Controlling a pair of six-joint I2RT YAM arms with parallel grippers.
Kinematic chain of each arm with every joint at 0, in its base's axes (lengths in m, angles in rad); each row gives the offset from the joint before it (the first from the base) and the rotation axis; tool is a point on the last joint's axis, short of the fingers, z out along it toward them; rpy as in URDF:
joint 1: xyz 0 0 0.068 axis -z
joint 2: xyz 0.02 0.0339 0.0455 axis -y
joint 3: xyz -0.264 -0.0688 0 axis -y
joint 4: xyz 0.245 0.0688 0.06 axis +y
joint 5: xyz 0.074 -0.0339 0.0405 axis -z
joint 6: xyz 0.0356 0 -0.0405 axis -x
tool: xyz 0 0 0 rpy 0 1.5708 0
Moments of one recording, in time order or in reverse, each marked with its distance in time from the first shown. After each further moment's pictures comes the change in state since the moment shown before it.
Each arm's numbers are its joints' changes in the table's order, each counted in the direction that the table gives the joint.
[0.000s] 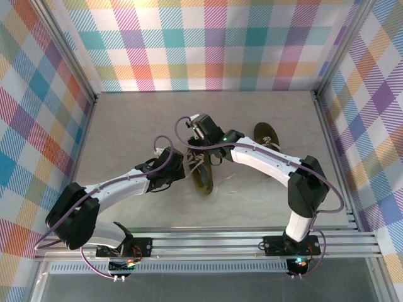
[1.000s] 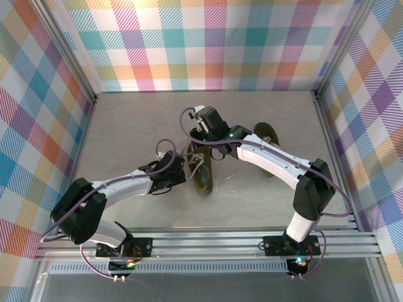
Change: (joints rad) left arm 0.002 -0.053 -0.037 -0.031 0.037 0.002; right arm 0.011 0.042 0.039 -0.005 -0.007 -0.024
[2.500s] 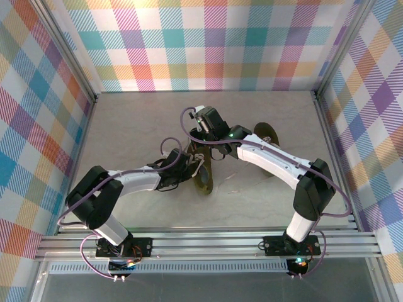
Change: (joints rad) left arm -0.006 -0.163 0.036 -0.159 0.045 0.094; right arm 0.000 0.002 0.000 0.002 -0.013 -0.024
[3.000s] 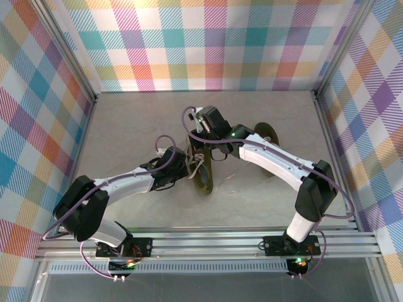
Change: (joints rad) left arm 0.000 0.138 0.001 0.085 -0.065 -0.013; right arm 0.000 0.021 0.013 0.049 -0.116 -0.043
